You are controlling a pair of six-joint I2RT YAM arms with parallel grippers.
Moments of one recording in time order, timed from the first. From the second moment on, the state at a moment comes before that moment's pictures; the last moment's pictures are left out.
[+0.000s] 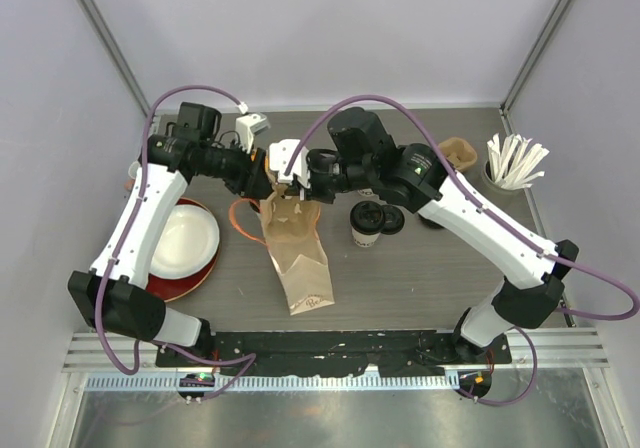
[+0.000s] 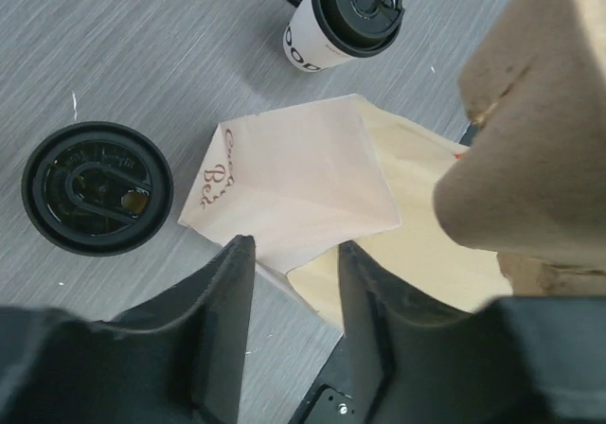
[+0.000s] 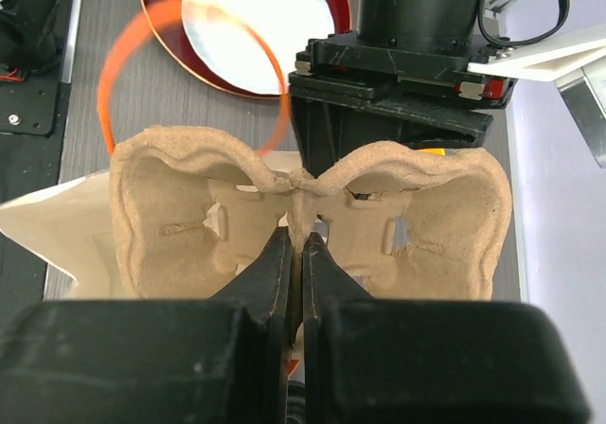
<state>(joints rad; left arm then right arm) -0.23 1.43 1.55 -1.07 0.75 0.25 0.96 1.57 1.87 -0.79 -0.36 -0.63</state>
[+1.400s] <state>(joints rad) -0.27 1.43 1.52 -0.87 0.74 -0.04 1.02 1.66 1.68 -0.90 -0.30 -0.45</state>
